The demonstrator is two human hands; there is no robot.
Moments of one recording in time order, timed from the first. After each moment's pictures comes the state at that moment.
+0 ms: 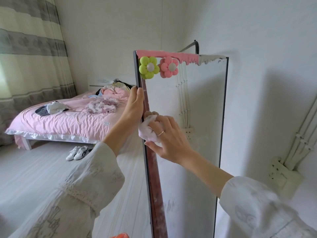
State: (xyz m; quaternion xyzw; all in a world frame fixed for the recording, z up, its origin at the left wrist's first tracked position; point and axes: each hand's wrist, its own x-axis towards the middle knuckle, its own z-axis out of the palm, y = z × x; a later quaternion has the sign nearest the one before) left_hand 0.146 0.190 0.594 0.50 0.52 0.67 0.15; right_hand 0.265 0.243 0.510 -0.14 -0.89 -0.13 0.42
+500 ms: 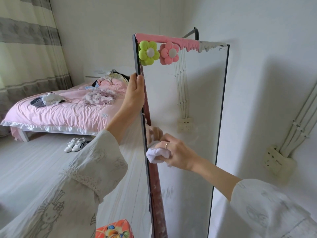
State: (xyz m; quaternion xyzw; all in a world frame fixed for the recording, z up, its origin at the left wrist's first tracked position) left_hand 0.151 0.190 0.589 0.50 0.54 0.67 0.09; right_hand 0.296 0.242 0.453 -0.09 -0.93 0.05 0.35
